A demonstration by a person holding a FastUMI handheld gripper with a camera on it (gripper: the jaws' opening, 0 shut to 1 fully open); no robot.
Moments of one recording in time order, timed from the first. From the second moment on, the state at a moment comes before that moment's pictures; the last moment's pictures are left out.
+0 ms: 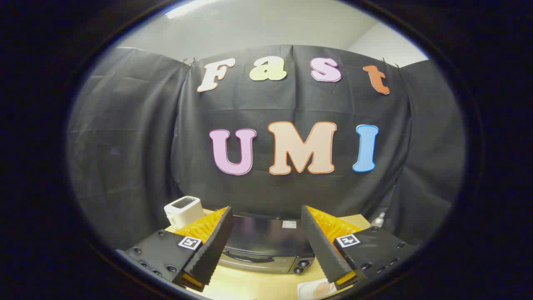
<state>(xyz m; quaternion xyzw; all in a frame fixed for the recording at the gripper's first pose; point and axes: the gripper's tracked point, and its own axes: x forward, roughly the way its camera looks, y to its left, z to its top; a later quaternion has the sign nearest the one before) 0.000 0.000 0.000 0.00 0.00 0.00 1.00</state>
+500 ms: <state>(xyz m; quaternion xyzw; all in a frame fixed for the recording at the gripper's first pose) -0.007 0.013 0.011 0.01 -0.01 0.00 1.00</state>
